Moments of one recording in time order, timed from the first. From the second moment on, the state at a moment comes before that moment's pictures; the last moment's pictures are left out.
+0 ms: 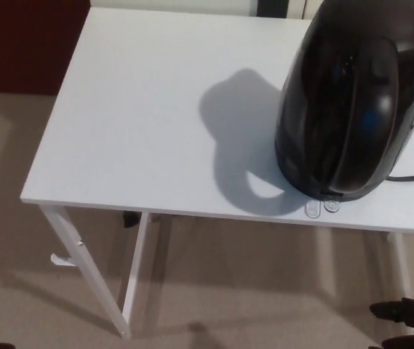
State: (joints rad) left_arm 0.12 0.55 0.01 0.89 0.11 -0.31 -0.19; right_arm -0.06 -0.37 0.07 1.00 -0.18 -0.45 -0.01
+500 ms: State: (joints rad) left_arm 0.26 0.56 -0.11 0.54 0.19 -0.40 -0.15; right_arm -0.08 -0.37 0.08 0.98 -0.19 -0.43 0.01
